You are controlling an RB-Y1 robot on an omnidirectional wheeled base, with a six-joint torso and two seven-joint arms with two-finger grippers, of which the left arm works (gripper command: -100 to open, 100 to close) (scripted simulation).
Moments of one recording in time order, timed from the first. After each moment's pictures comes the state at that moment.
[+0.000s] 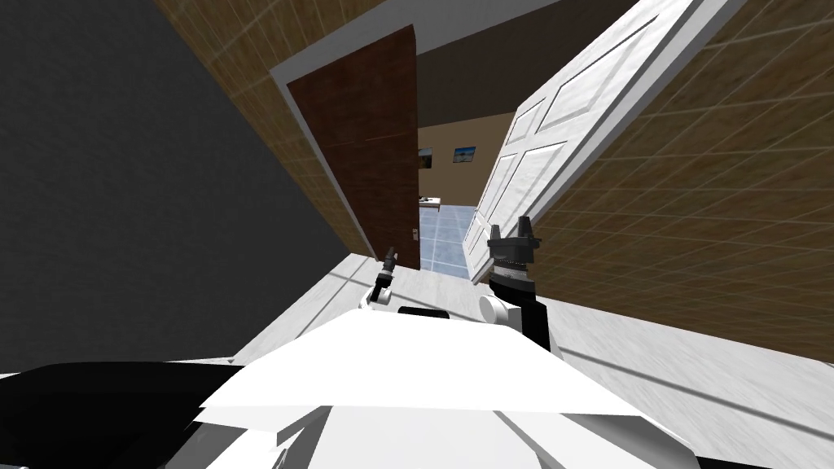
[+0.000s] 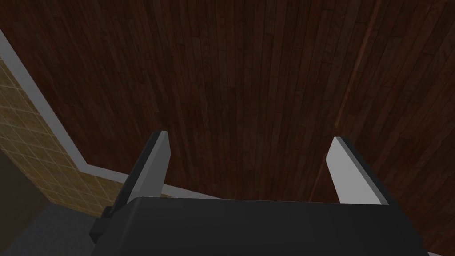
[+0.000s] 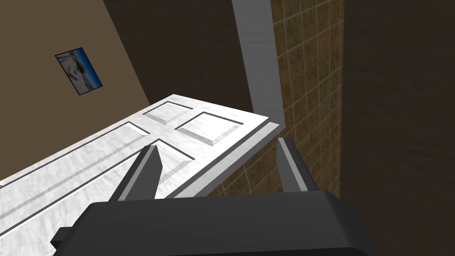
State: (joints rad) arm 0.09 0.10 -0.07 -1.24 -0.03 -0.71 0.09
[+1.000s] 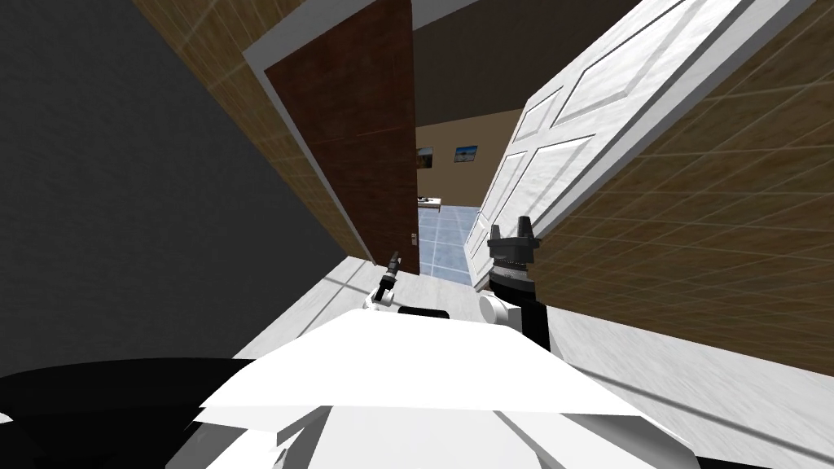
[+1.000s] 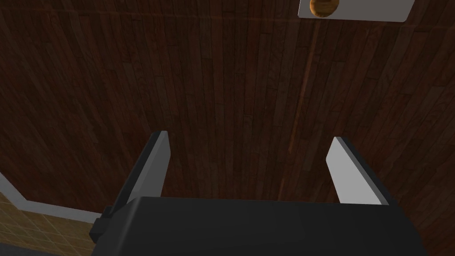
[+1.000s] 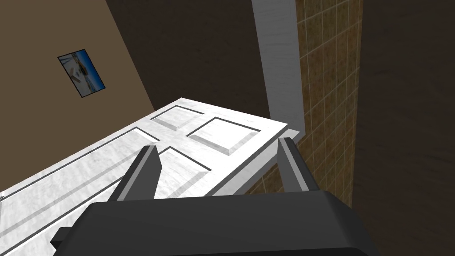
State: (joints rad) arm -0.01 0.09 -0.09 -0.99 -0.04 -0.75 0.10
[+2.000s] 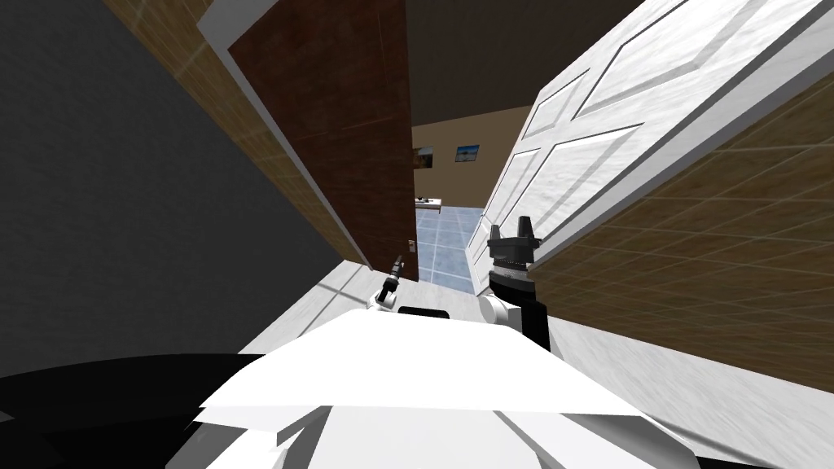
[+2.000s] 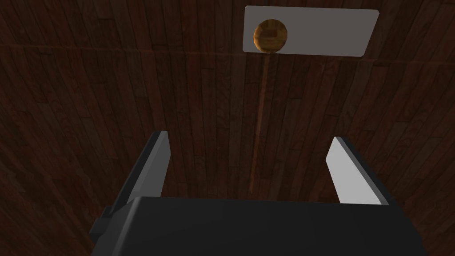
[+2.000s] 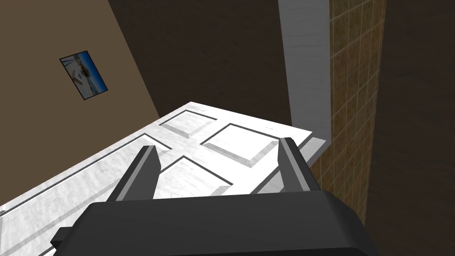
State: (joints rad) arm -0.09 0.08 -0.11 -0.78 -0.04 -0.77 0.11
